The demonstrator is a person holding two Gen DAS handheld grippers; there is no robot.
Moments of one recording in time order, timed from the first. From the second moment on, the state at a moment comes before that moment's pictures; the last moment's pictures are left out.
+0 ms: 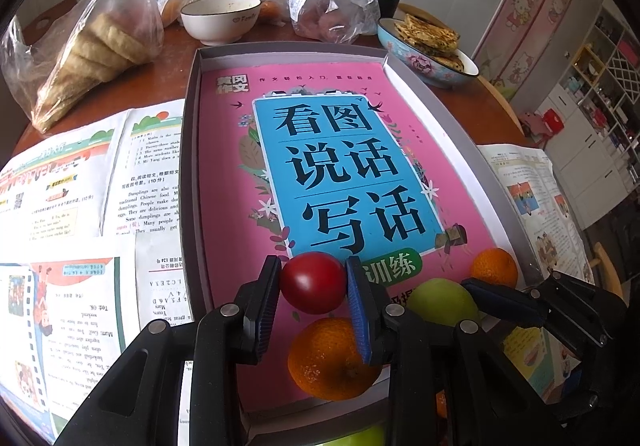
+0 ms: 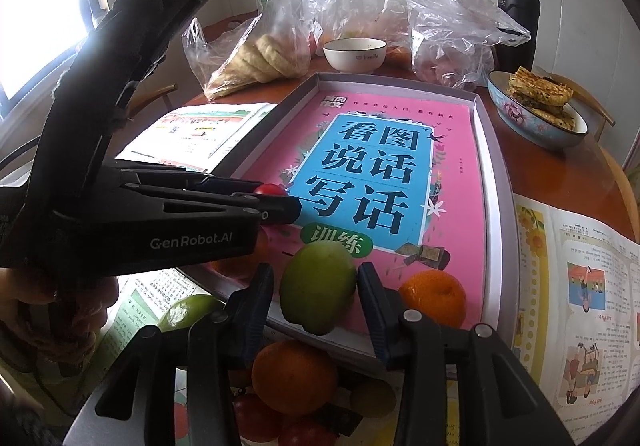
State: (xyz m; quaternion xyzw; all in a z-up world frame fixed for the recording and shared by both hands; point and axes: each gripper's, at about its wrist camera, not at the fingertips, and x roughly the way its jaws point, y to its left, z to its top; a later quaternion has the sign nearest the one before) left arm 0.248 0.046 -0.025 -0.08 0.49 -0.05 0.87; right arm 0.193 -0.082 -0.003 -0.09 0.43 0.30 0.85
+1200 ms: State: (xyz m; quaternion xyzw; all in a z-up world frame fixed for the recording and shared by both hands) left arm 0.219 0.060 -0.001 -0.11 0.46 -0.04 0.88; right arm 0.184 -0.098 0.018 -0.08 0.40 0.29 0.86
